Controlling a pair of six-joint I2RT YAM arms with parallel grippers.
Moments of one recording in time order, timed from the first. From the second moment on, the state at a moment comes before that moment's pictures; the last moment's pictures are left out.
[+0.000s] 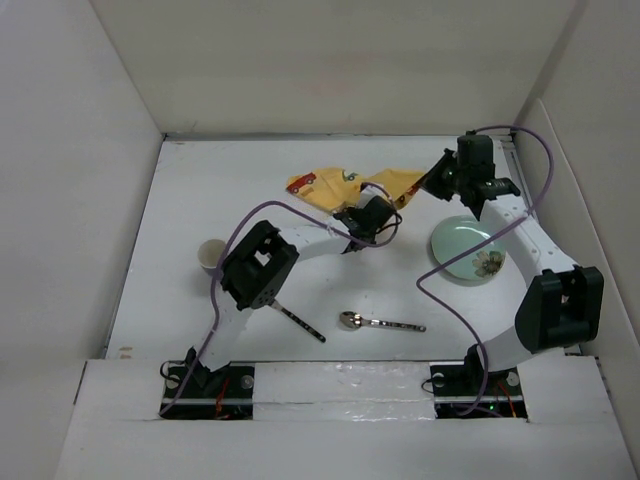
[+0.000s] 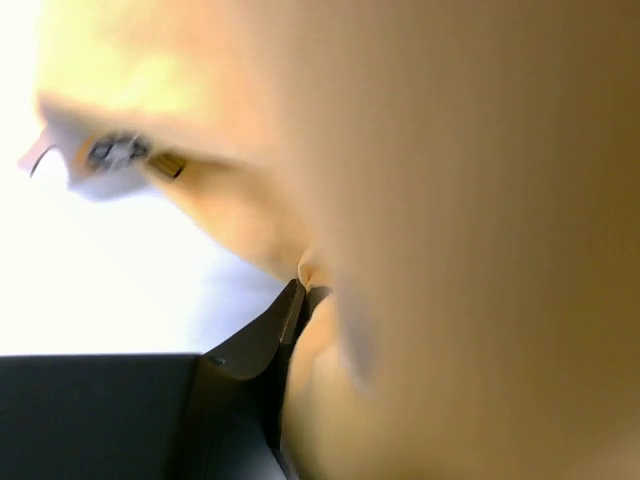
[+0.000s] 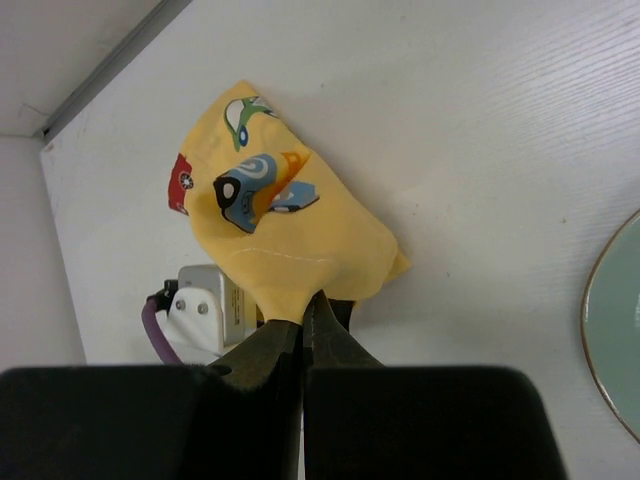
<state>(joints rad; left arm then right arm) -0.88 2.22 1.63 -0.28 -0.46 -0.52 0.16 1.50 1.26 -0.37 -0.12 0.75</state>
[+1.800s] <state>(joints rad) -0.21 1.50 1.14 -0.38 -0.28 -0.35 0.36 1.51 0.98 -0.28 0.20 0.56</state>
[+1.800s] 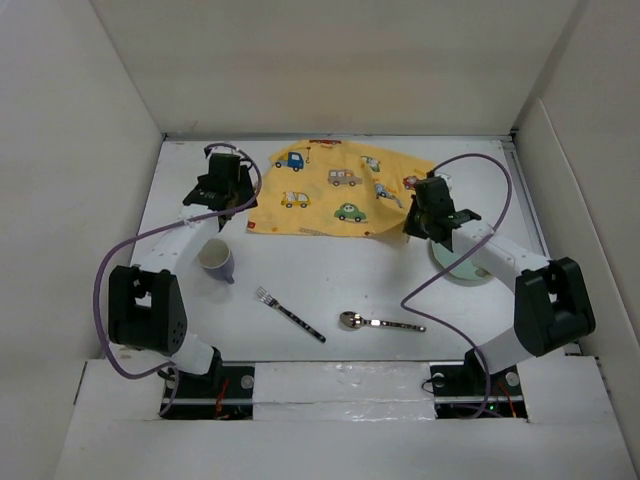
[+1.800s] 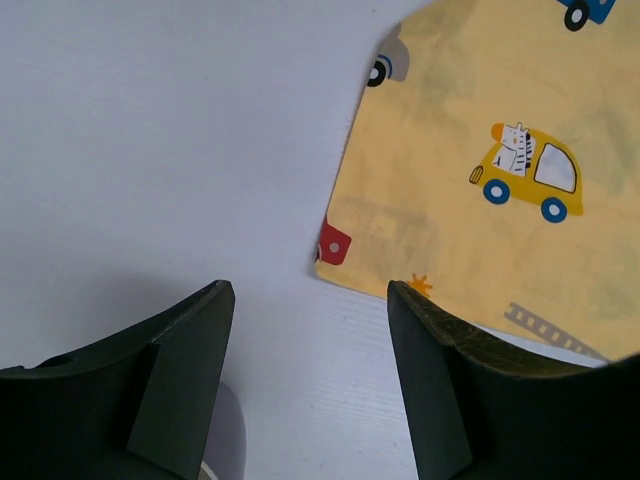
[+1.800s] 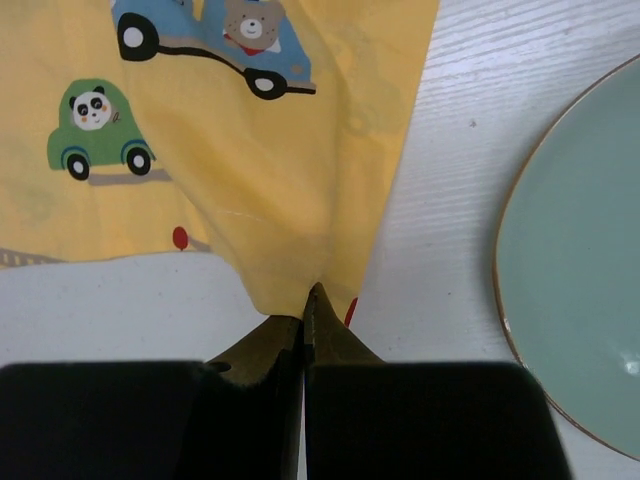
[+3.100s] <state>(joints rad) -0.21 1.95 1.35 -0.60 -0.20 -0.46 0.25 1.28 0.84 -0.34 0.00 0.69</state>
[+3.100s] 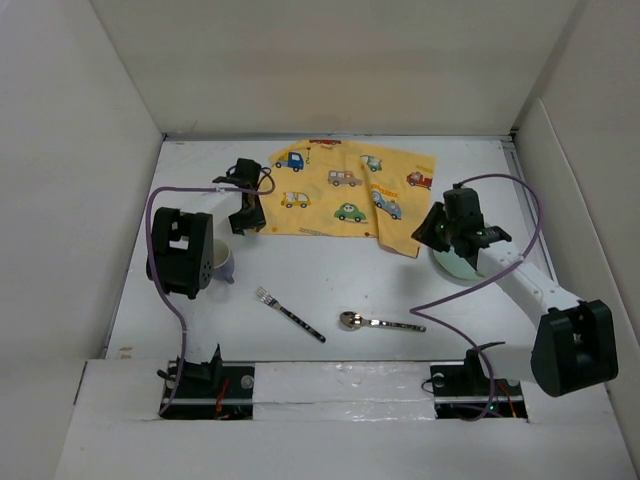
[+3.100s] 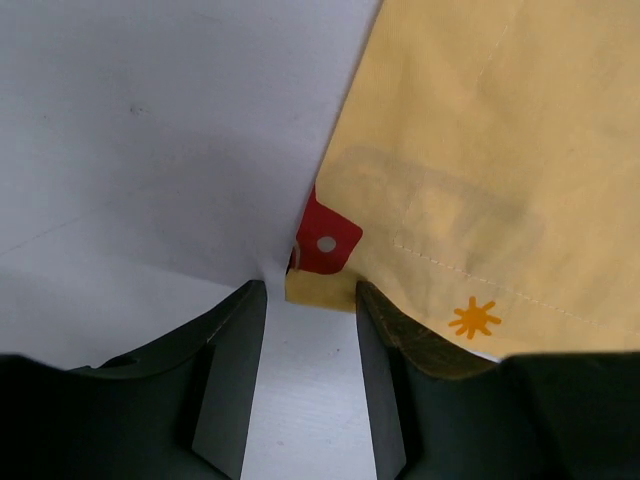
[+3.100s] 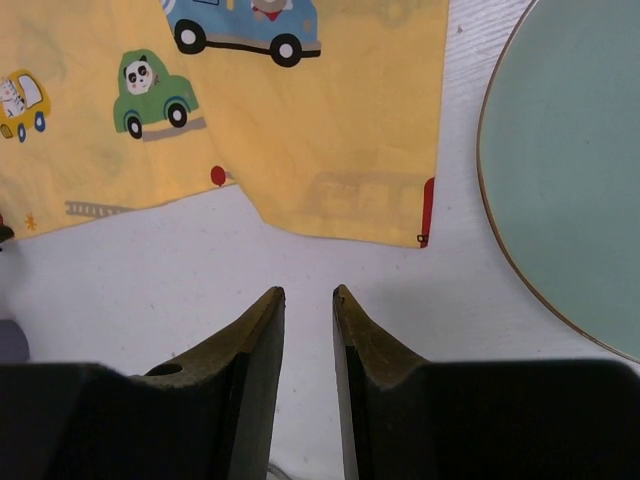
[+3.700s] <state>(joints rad) -0.21 1.90 1.32 -0.53 -0.22 -0.51 0.19 1.29 0.81 -0.33 -0.01 0.74</state>
